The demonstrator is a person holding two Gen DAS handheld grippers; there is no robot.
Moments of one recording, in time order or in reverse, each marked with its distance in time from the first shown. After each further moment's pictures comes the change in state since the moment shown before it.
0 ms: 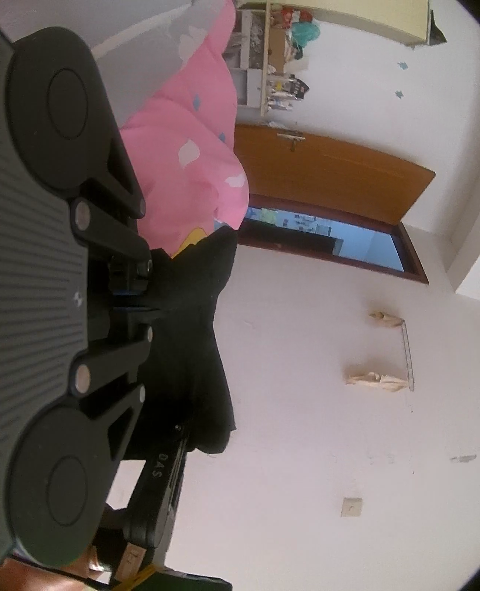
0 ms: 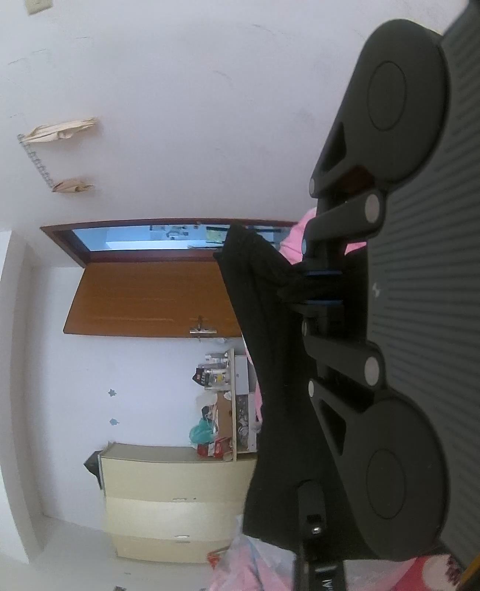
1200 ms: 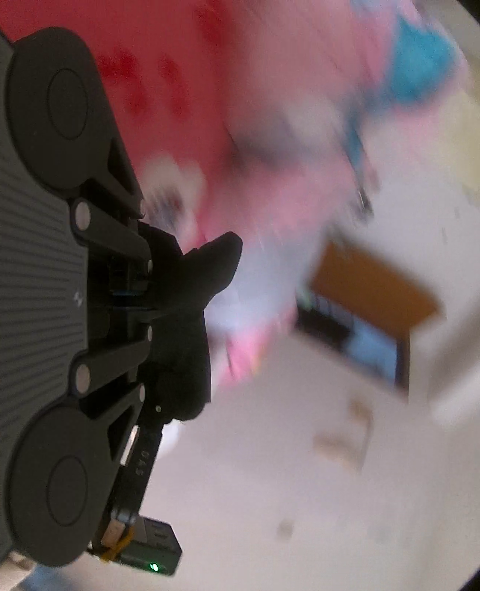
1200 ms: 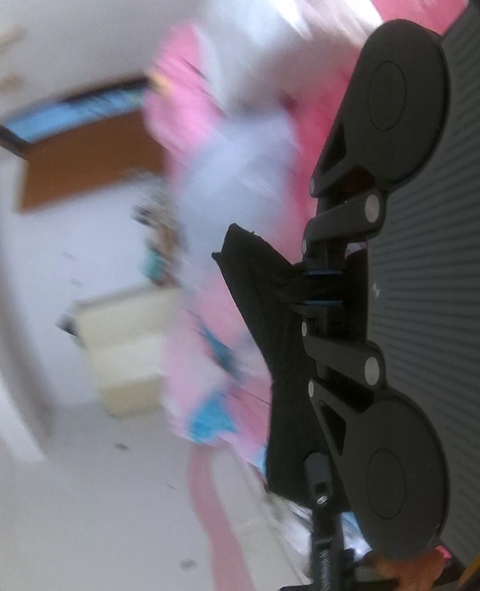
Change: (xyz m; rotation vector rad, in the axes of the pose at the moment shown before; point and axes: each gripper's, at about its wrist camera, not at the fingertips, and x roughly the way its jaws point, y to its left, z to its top) left arm -0.512 0.156 -0.169 -0.391 0.115 0.197; right arm -0.311 0.288 -0.102 0.160 0.256 0.525
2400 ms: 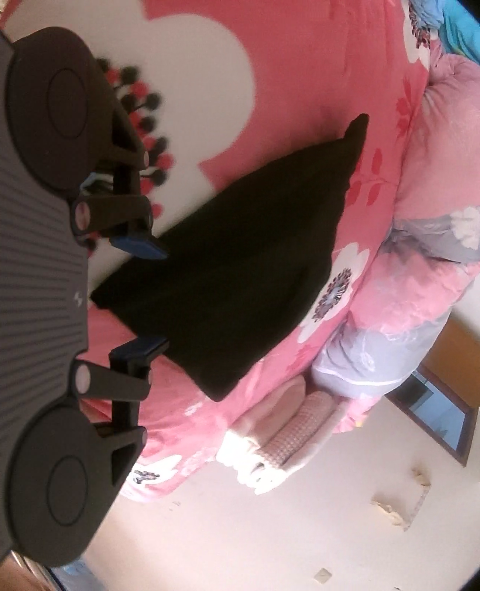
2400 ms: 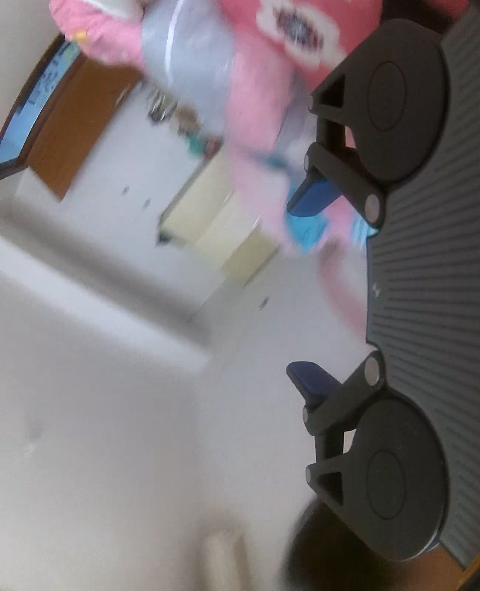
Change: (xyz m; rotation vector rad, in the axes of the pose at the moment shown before) left arm -0.065 0.034 -0.165 -0.101 0.281 0.046; right arm -0.179 0.105 -0.064 0.553 -0.464 0.563
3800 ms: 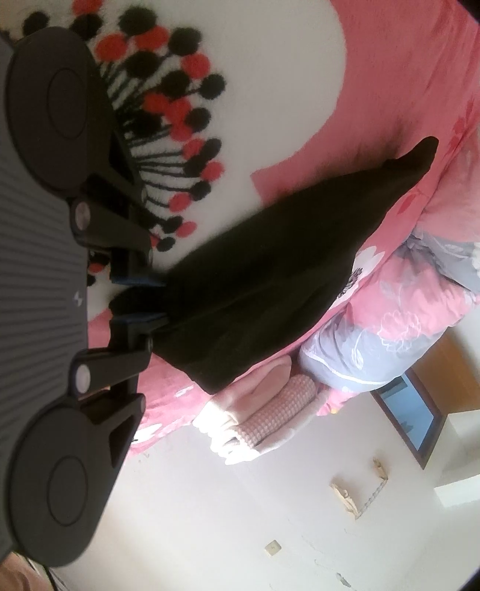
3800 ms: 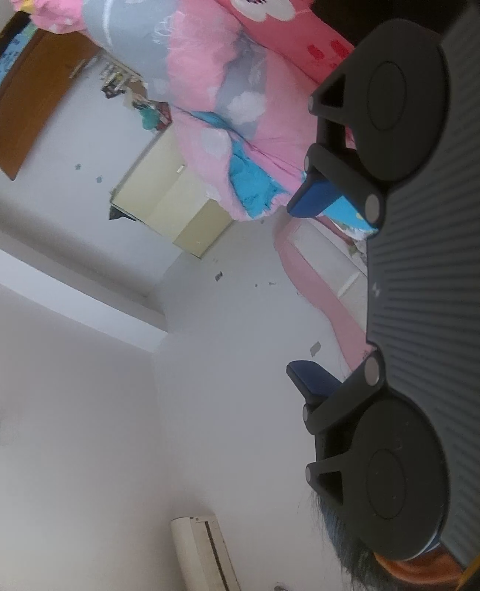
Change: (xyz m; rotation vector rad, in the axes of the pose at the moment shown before) left arm 0.031 0.050 -0.024 -0.173 -0.037 -0.196; right arm 0.054 0.020 -0.068 0.004 0.178 0.023
